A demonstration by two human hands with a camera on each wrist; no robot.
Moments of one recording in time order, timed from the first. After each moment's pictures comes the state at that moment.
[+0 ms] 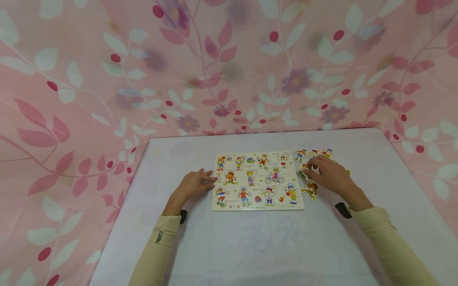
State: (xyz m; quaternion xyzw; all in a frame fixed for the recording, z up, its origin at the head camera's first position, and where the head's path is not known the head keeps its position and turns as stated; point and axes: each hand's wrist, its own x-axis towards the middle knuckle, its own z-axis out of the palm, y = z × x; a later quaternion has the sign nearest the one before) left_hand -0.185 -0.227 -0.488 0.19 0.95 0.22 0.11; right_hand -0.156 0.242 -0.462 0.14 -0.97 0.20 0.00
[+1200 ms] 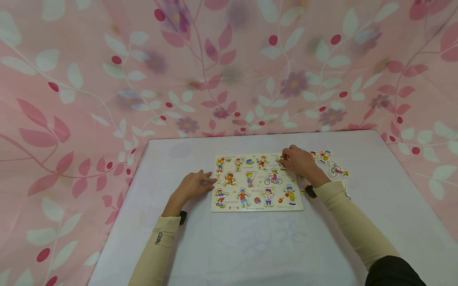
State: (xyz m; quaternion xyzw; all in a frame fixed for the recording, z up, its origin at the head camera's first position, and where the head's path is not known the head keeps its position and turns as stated) left_hand -0.184 -0.228 -0.488 0.19 0.95 0.23 0.10; right_hand -0.223 0.179 -0.471 0.14 -0.98 0.16 -0.02
